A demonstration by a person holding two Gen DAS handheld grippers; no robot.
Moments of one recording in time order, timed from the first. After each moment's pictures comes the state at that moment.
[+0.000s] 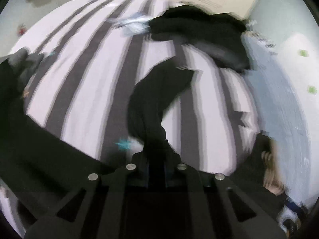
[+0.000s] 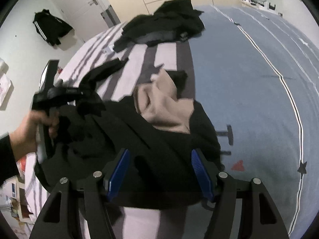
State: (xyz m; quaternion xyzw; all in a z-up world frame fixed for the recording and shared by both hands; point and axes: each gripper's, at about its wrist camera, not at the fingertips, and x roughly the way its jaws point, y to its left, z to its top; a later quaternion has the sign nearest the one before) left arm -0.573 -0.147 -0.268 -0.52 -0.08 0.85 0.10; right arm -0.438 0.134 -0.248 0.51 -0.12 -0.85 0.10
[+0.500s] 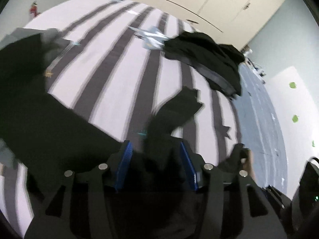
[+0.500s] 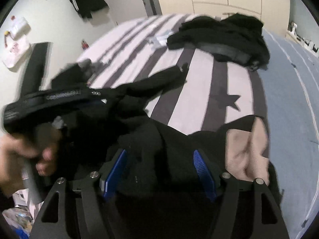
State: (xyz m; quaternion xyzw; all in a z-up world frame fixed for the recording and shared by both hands) left arm -0.555 -0.243 -0.247 -0.50 -0.18 0.85 0.05; right arm -0.514 -0.008 -0.253 0.52 0.00 -0.84 0.18
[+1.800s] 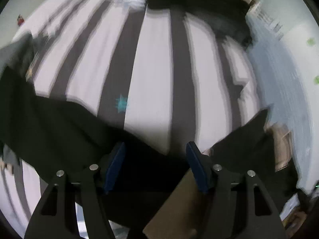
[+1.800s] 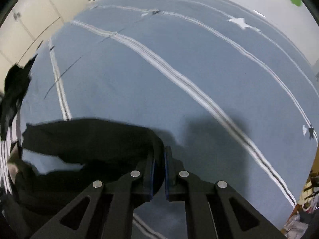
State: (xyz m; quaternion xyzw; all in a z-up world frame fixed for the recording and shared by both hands) left arm -0.581 -0.135 -0.299 -0.65 -0.03 0.76 0.05; right arm -0.332 0.427 -0.298 0.51 -0.26 -0.76 -0.29
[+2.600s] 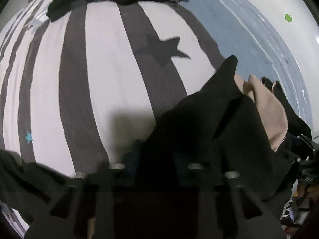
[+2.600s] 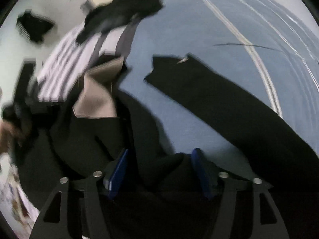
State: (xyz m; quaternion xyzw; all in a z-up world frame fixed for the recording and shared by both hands) left arm -0.595 -0.034 -0.324 -0.61 0.06 0.76 0.21; right arm -0.465 0.232 -0.327 0.57 -0.10 -0.81 0.06
